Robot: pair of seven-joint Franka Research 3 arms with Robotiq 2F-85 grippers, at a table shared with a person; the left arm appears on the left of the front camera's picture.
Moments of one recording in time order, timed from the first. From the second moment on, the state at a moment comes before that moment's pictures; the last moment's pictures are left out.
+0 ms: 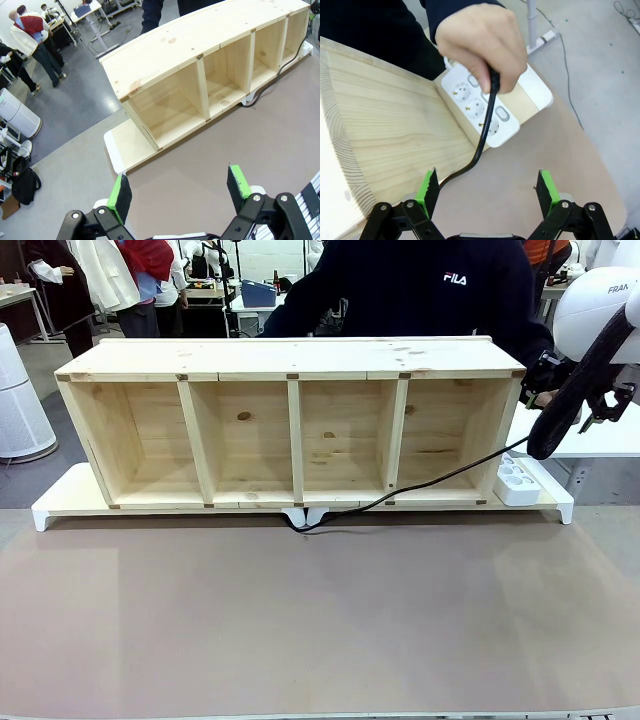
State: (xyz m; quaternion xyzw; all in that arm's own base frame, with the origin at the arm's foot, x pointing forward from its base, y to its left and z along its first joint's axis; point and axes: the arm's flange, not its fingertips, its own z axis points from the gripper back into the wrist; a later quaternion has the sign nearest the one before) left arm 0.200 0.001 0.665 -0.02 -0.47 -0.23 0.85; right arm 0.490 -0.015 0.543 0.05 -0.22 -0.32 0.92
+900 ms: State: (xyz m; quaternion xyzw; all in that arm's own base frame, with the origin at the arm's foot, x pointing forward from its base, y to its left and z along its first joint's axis) left arm 0.200 0.001 0.665 -0.02 -0.47 -0.23 0.85; right arm 0.490 -0.015 0.543 0.05 -0.22 -0.32 0.92
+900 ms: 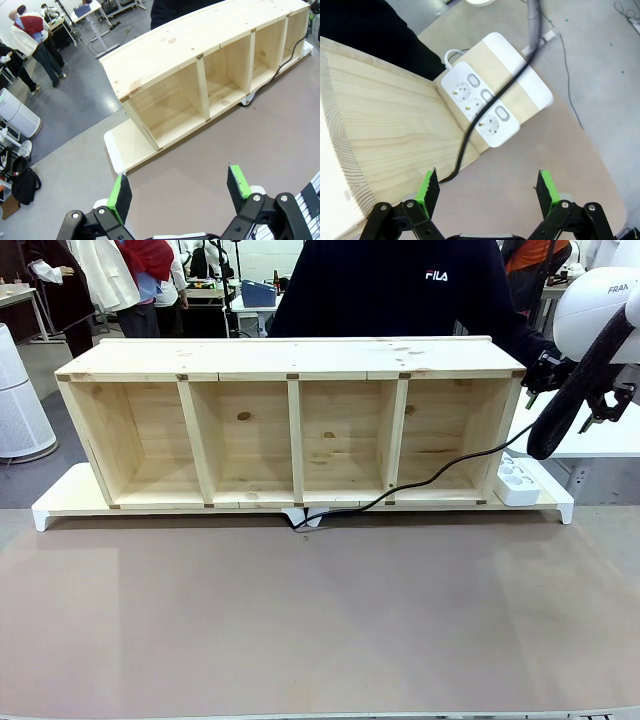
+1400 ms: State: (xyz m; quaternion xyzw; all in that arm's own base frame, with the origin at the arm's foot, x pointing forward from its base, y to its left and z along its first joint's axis) left arm 0.200 0.001 0.665 -0.02 -0.47 -0.23 0.85; right arm 0.490 -0.015 0.543 0.05 -0.22 -0.32 0.92
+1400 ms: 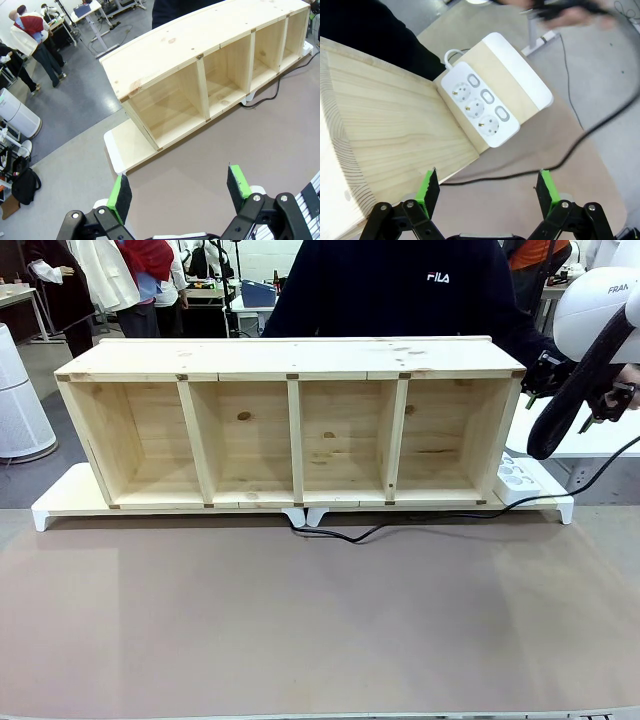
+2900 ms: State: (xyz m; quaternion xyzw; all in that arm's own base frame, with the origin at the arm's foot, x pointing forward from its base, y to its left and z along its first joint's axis) left arm 0.200 0.001 0.665 -0.02 -0.47 -0.23 0.85; right arm 0.490 -0.015 0.543 0.05 -0.22 -0.32 0.92
